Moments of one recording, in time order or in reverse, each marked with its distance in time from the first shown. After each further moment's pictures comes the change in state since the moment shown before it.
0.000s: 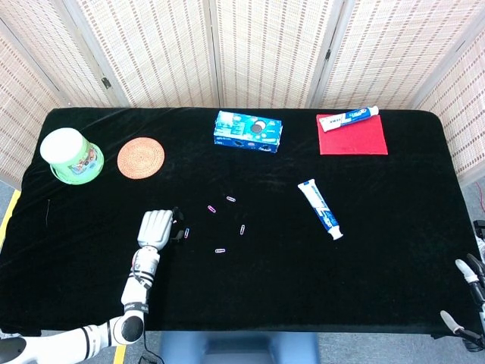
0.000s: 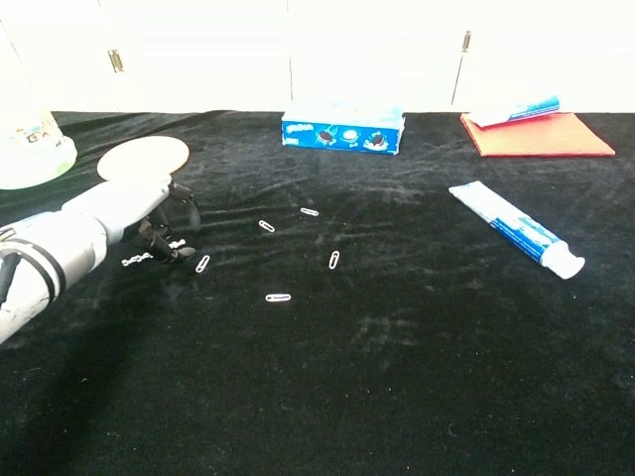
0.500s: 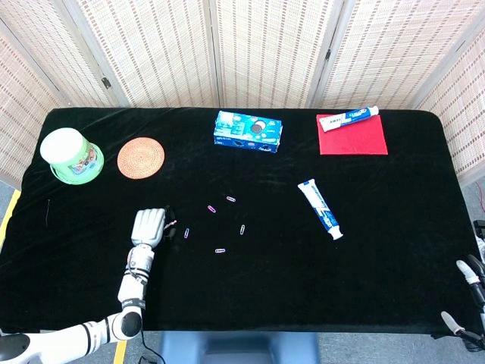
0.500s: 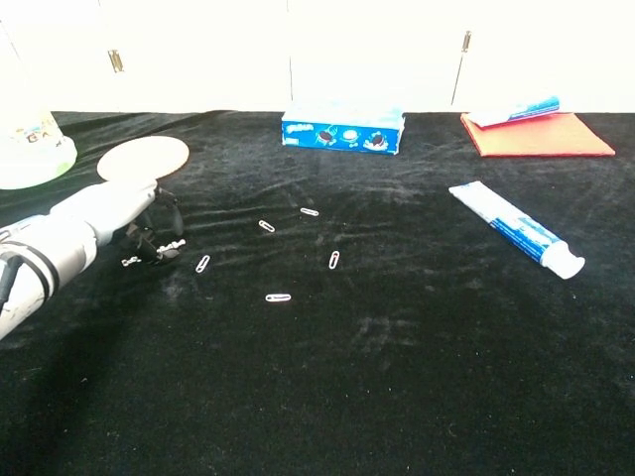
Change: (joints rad) left arm -0.021 0.001 0.029 0.074 -0.042 0.013 -0.021; right arm -0.004 -0.005 0.002 0.003 -0.004 0.002 -0.007
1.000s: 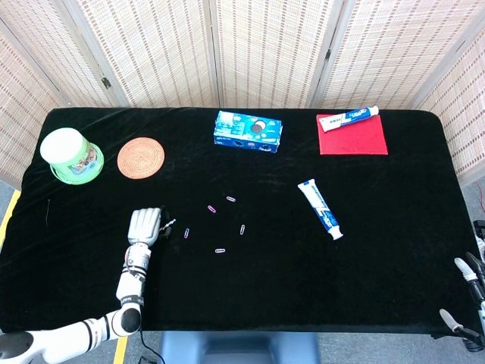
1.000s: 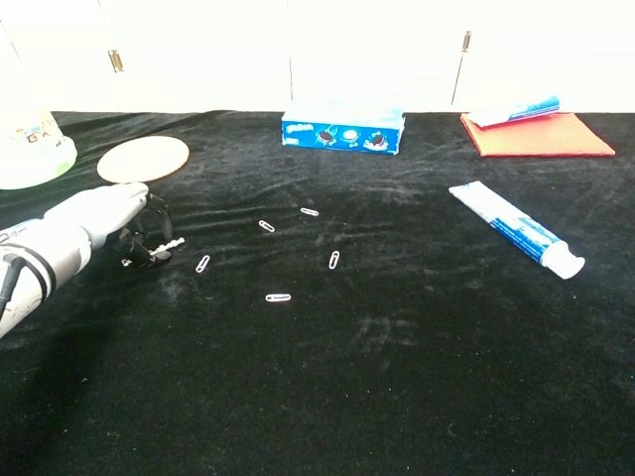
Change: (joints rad) left arm -0.021 -0.011 0.008 0.061 -0.048 -0.018 -0.006; right arm 0.009 0.005 0.005 -0.010 0.005 -0.018 -0.005
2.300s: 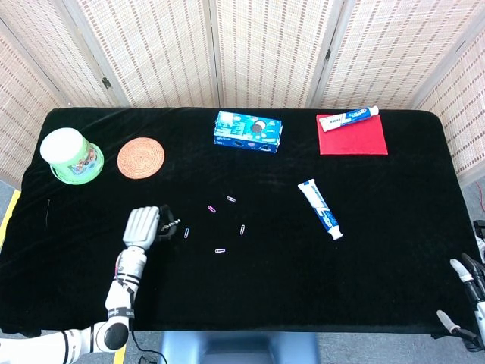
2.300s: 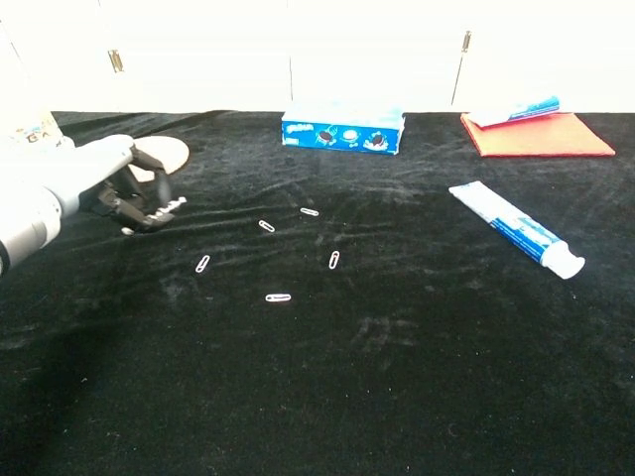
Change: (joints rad) left arm 0.059 0.164 0.017 -0.359 0.111 0.097 -0.173; right arm 0.003 -0.001 -0.006 0.002 -0.019 -0.002 -0.002
